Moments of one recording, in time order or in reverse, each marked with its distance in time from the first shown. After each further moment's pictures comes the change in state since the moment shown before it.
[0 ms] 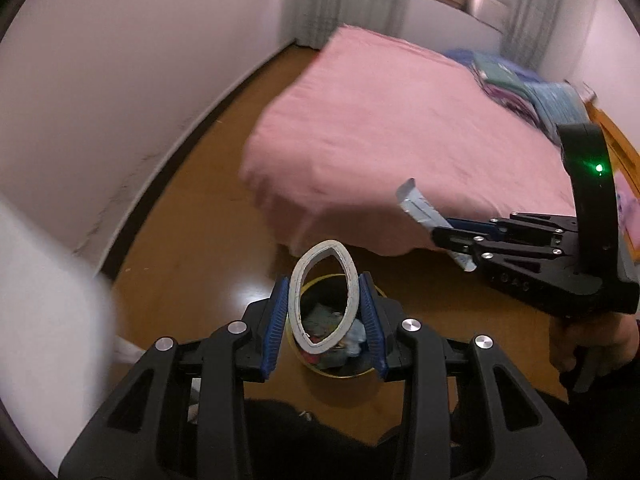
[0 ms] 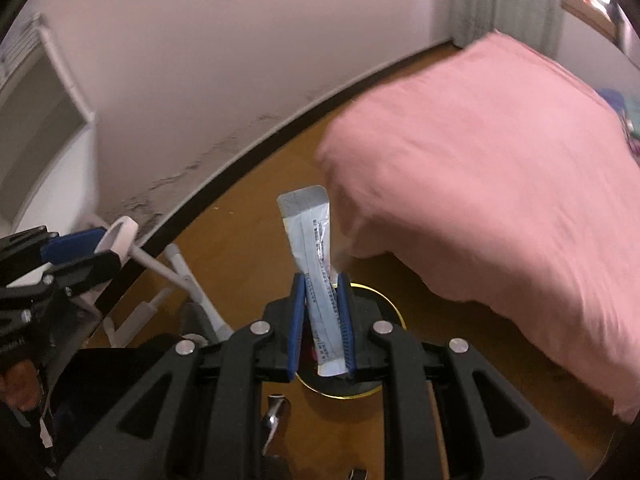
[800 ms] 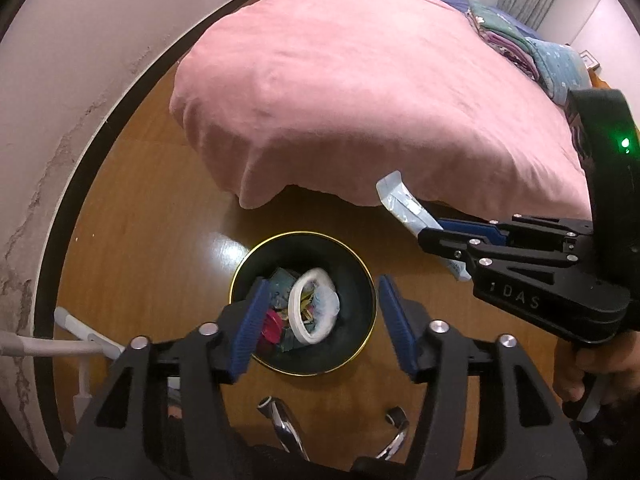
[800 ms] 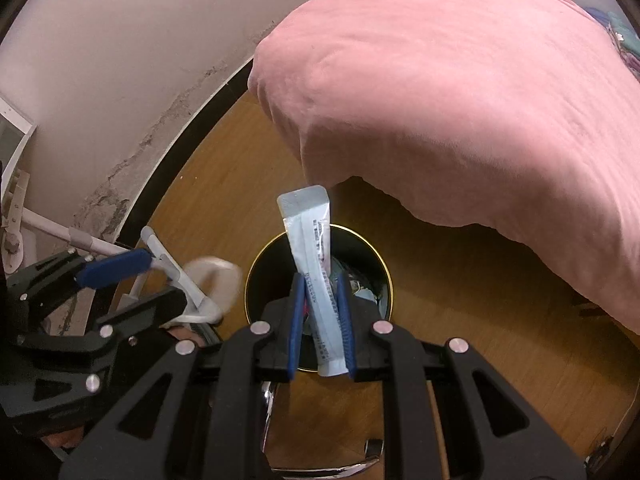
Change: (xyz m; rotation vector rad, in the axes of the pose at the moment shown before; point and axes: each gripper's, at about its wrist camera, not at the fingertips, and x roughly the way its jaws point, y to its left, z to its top) left arm 0.157 -0.027 -0.008 -0.006 0.200 -0.068; right arm 0.089 -0.077 -0.033 0.160 0.191 0.018
